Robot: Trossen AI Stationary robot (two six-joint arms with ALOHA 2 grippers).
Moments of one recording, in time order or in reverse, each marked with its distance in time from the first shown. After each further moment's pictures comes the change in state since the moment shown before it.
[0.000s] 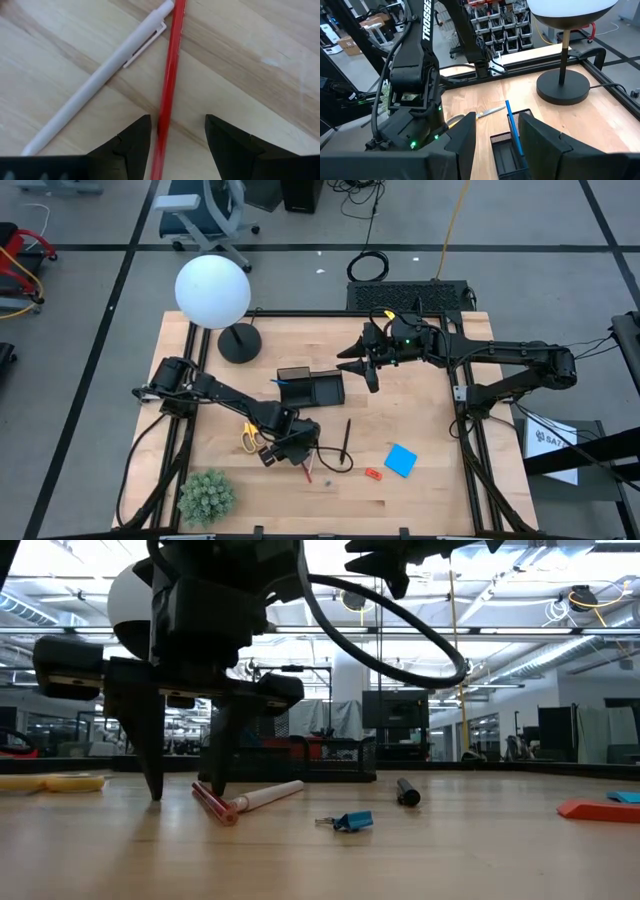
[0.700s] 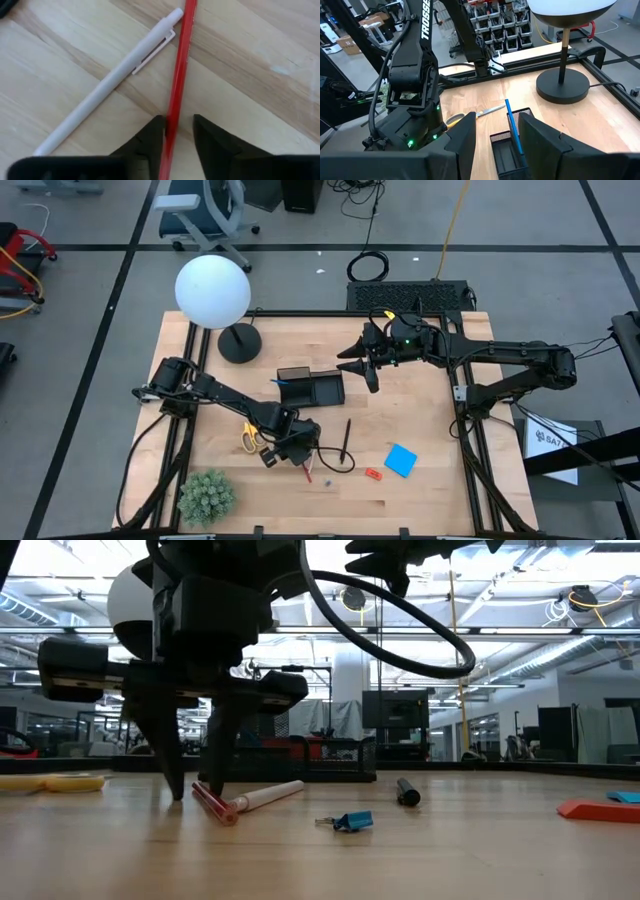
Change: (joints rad) left arm -0.001 -0.005 -0.004 0.038 -0.024 -0.013; right arm 0.000 0.000 0.000 -0.005 0.002 0.000
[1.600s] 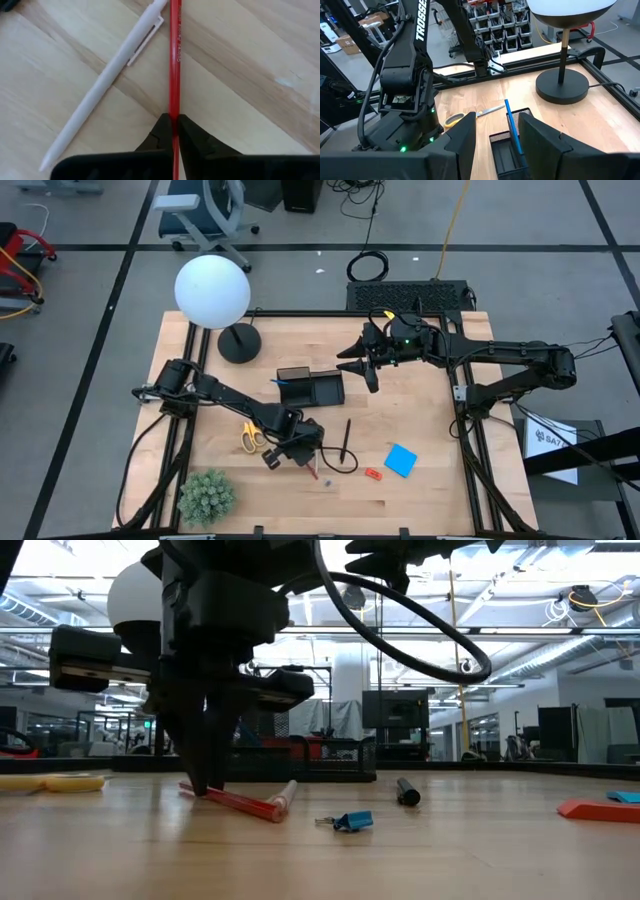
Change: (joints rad) left arm -0.001 -0.005 0.085 -0.078 -0.017 -0.067; right arm -0.001 0.000 0.000 0.000 0.001 -0.004
